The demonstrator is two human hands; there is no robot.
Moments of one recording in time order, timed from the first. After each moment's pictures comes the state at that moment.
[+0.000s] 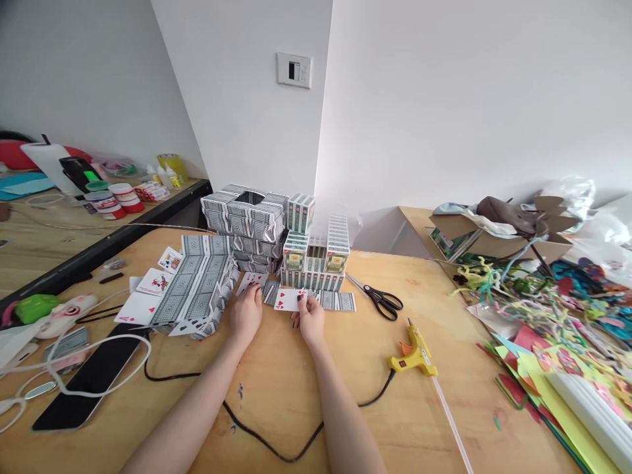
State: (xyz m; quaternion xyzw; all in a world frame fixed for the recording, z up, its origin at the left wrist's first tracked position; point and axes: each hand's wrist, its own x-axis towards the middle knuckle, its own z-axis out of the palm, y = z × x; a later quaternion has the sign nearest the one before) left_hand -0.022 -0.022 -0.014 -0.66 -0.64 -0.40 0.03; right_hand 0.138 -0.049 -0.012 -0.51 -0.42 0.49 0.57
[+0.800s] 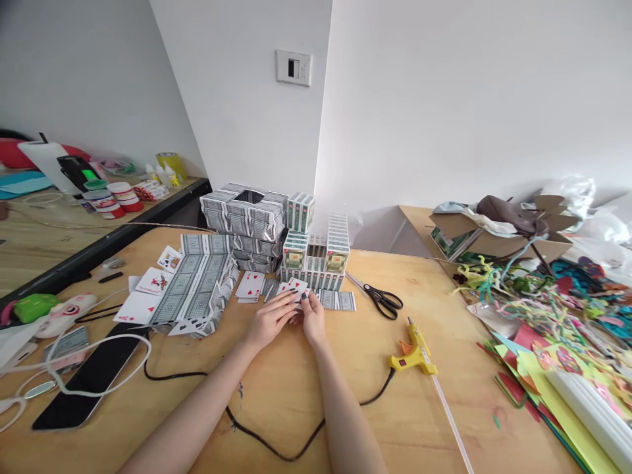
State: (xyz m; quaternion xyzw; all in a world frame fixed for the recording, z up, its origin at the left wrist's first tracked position) left_hand 0.010 -0.046 -0.001 -0.84 -0.31 -0.45 -0.07; right_hand 0.141 -0.050 -0.006 -0.44 -0.39 0.57 0.58
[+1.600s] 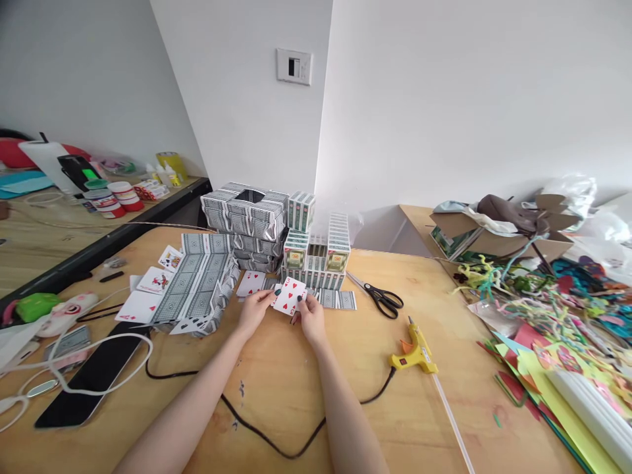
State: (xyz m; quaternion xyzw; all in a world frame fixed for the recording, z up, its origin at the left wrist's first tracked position) left_hand -0.009 -0.027 0.000 -0.56 -0.53 -0.48 -0.42; right_hand 0.139 -0.052 -0.003 -0.48 -0.44 0.53 0.54
